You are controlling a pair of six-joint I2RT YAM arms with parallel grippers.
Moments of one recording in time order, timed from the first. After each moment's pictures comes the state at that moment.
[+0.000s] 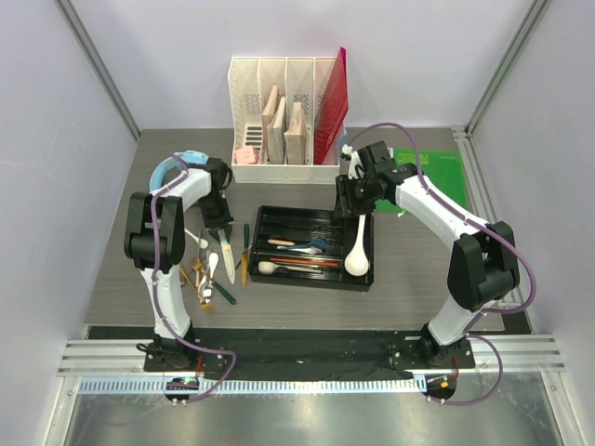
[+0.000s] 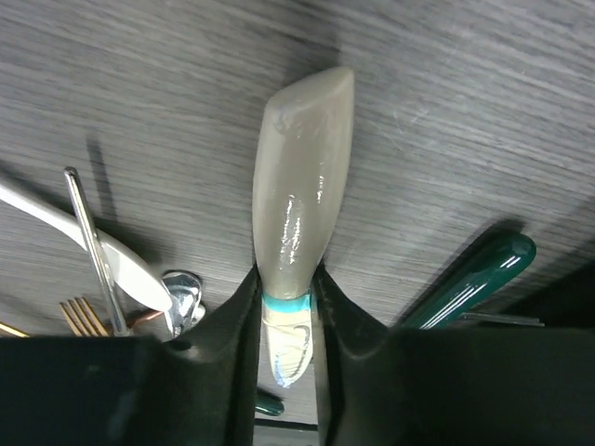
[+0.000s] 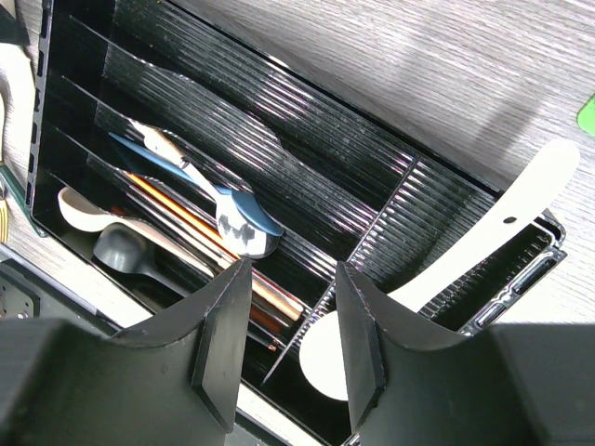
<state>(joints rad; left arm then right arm) -0.17 2.03 1.44 -0.96 -0.03 -0.47 0.40 1.67 1.34 -0.66 -0.31 0.21</state>
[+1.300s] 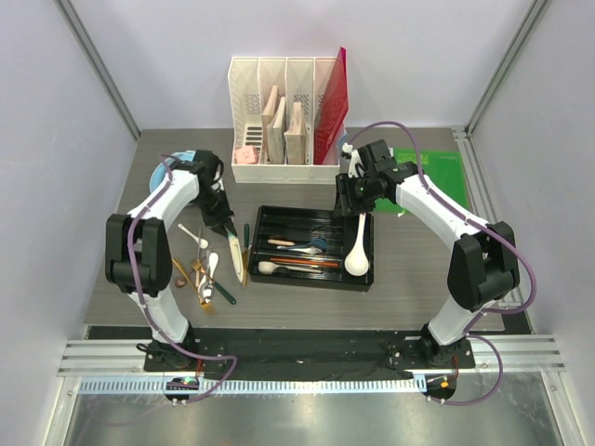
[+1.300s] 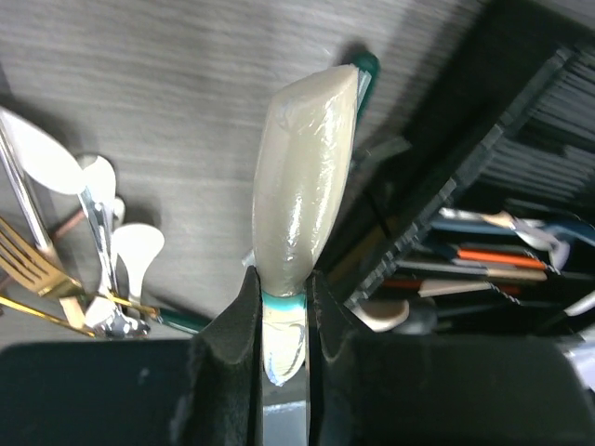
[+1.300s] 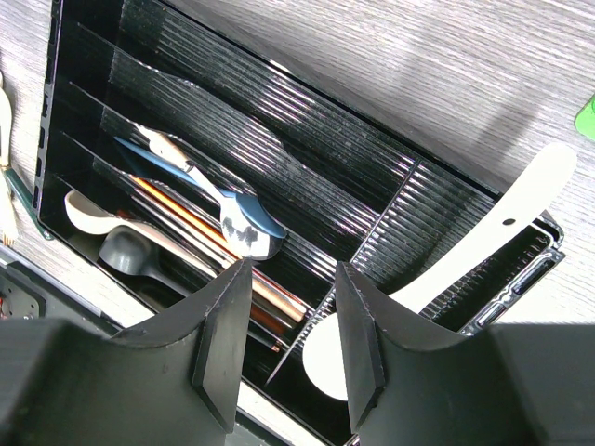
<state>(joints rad) -0.16 1.81 1.38 -0.99 0.20 -0.47 0.40 1.67 1.35 -0.67 -0.31 0.21</state>
